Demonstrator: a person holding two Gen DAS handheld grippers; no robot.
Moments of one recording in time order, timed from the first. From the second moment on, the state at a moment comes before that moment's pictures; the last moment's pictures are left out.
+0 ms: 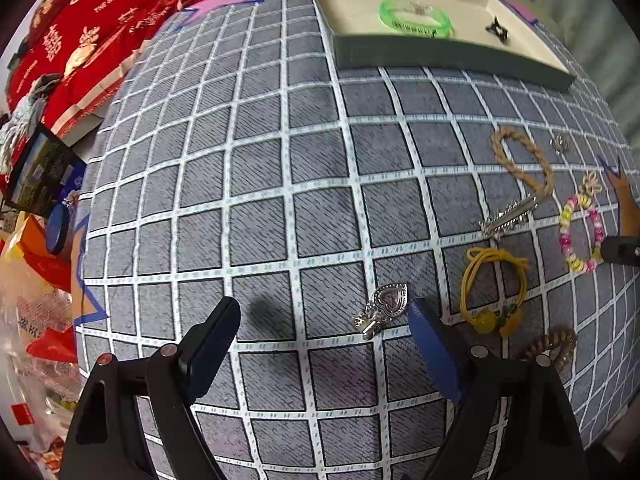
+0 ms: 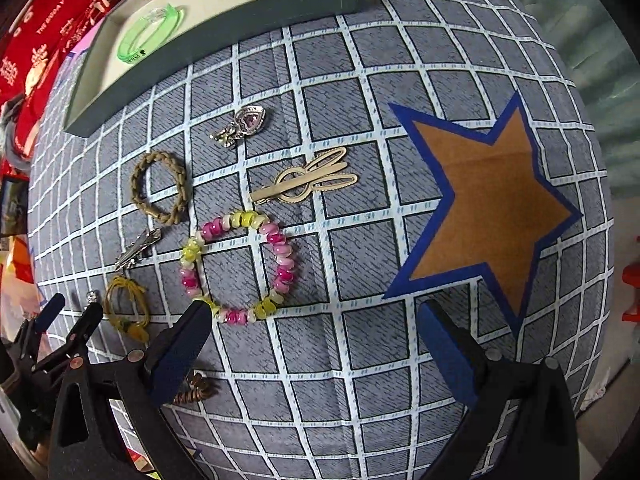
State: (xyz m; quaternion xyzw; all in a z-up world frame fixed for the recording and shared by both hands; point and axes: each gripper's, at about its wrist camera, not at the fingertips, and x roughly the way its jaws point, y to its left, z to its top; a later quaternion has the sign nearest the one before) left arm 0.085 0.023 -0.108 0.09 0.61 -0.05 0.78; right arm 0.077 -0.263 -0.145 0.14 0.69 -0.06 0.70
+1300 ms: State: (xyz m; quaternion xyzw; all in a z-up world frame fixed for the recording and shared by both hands) left arm 0.045 -0.028 -0.051 -0.02 0.60 -0.10 0.79; right arm 0.091 -0.233 -0.107 0.10 0.66 -0.02 0.75
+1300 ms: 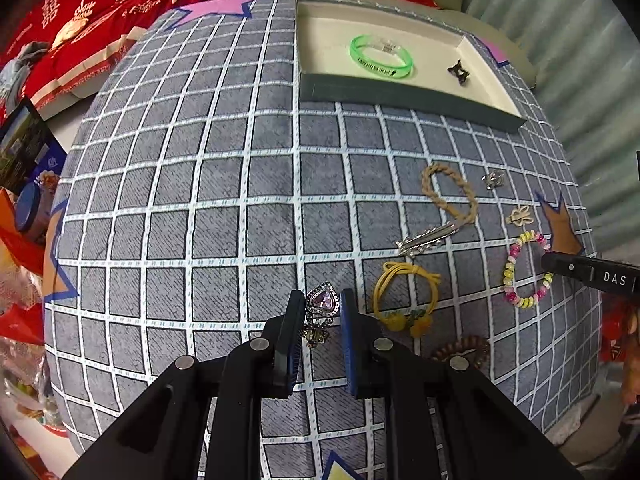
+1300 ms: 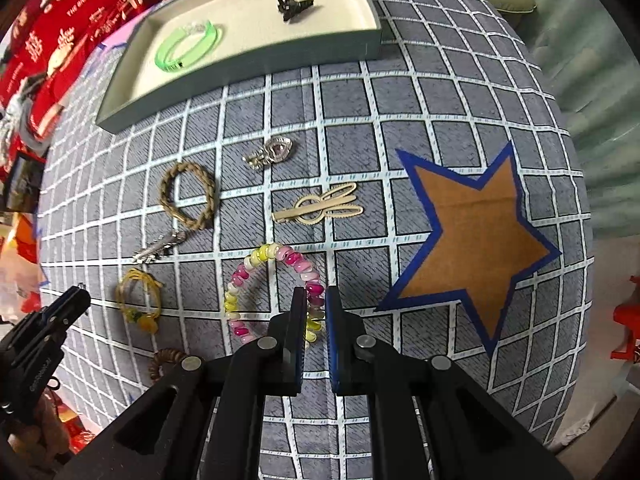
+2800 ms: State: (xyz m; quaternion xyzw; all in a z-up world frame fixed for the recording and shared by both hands) left arm 0.220 -0.065 0.011 -0.03 0.52 -0.11 0.85; right arm 0.233 -0.303 -0.040 0.13 0.58 0.03 0.80
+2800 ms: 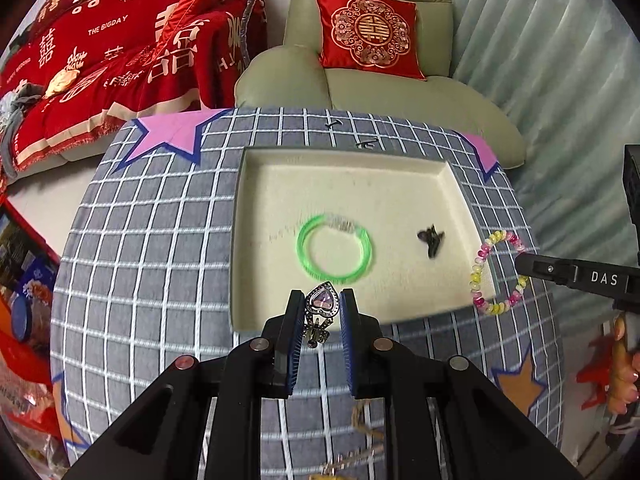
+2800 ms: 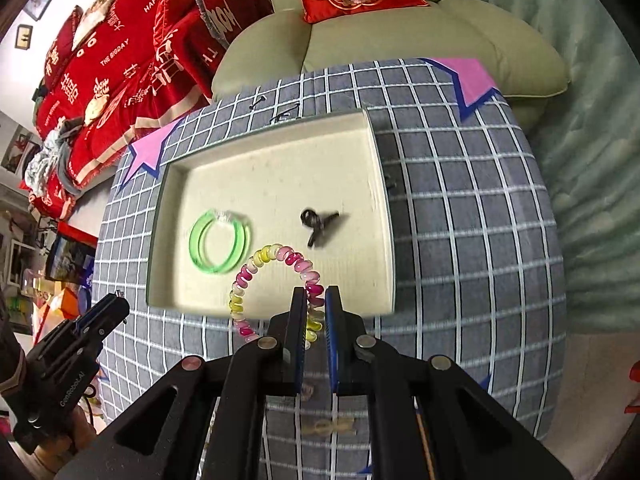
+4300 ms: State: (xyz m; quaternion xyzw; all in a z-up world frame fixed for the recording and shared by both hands) left arm 0.295 -0.106 -0.060 0.07 0.57 -0.05 0.82; right arm 0.306 -0.312 -0.109 0.15 0.61 0.03 0.78
